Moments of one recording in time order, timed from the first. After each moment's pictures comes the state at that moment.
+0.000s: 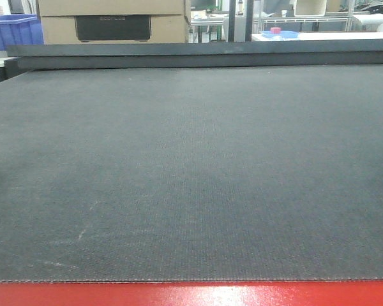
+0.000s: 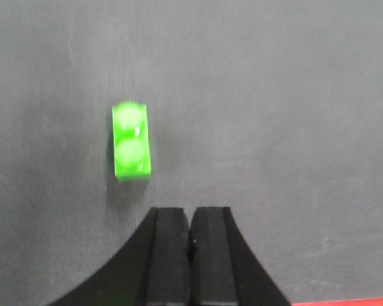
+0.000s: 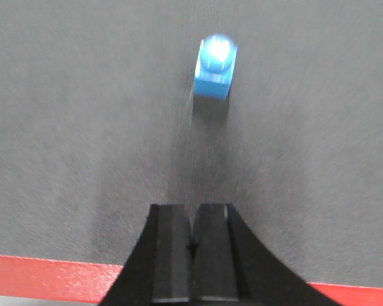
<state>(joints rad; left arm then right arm) -0.04 1.09 -1.03 -0.06 1.02 -0.05 0.12 0.90 -0.83 0.06 1.02 -0.04</state>
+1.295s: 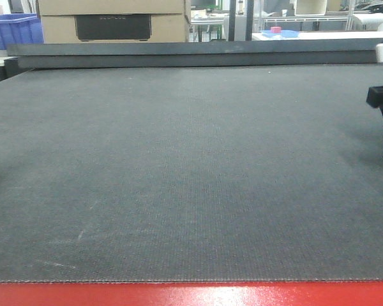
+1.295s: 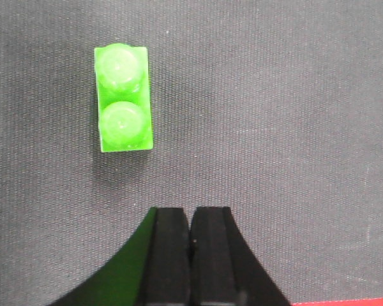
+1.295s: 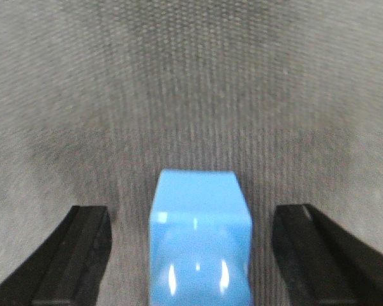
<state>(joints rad) -0.04 1.29 -1.03 -0.07 1.03 -0.06 0.05 1.78 -1.23 0.06 1.00 0.07</state>
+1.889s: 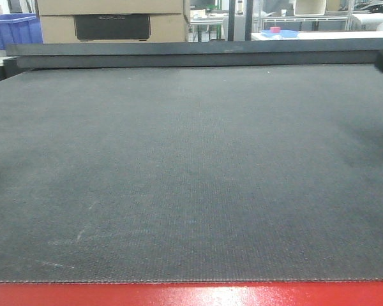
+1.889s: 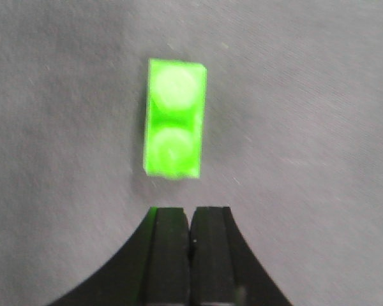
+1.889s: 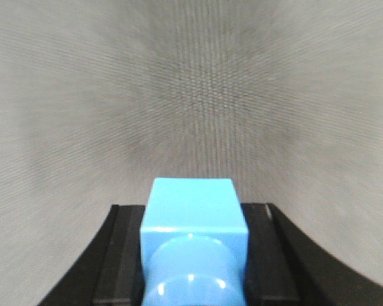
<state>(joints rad) -0.04 1.43 -1.11 0.06 1.05 -0.22 0.05 1.65 -1.23 0.07 1.02 0.07</state>
